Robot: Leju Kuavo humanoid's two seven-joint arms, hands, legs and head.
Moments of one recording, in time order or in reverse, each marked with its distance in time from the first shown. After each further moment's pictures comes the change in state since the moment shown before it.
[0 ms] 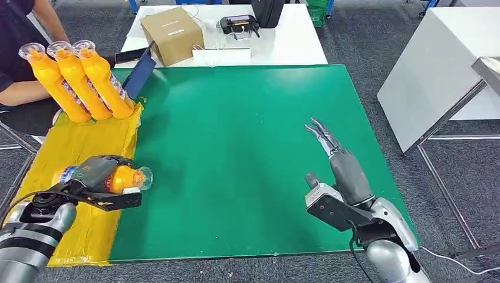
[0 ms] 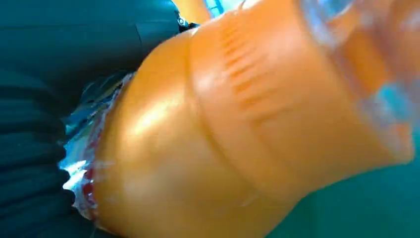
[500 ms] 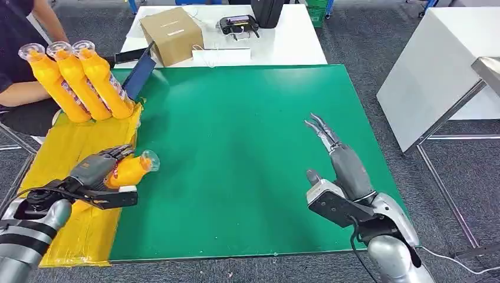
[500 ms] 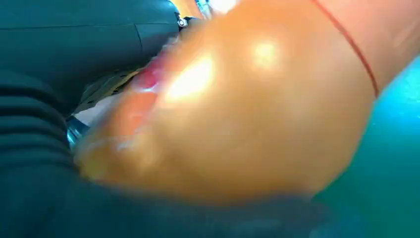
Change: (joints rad) left arm -0.027 0.041 -0.045 0.003 0.124 -0.014 -0.074; right arm -0.035 -0.009 0.003 0.009 -0.026 0.012 0.000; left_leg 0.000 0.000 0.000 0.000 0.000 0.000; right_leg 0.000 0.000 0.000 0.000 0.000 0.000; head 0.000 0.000
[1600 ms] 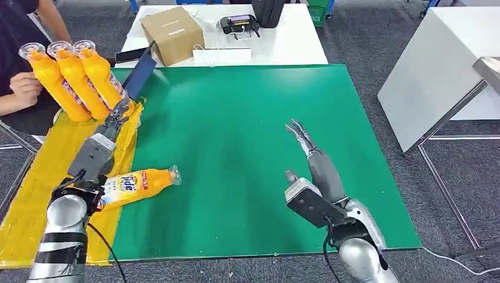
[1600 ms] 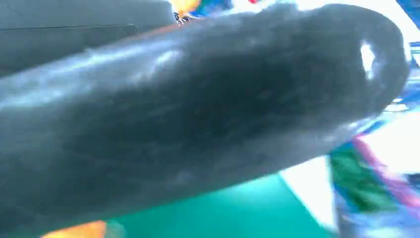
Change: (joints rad) left arm 0.157 -0.433 0.359 -0.466 0.773 -0.202 0.112; right arm 0.020 0.204 0.040 0.079 -0.016 -0.039 -0.015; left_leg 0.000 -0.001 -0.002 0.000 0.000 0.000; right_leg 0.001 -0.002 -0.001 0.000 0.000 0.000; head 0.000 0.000
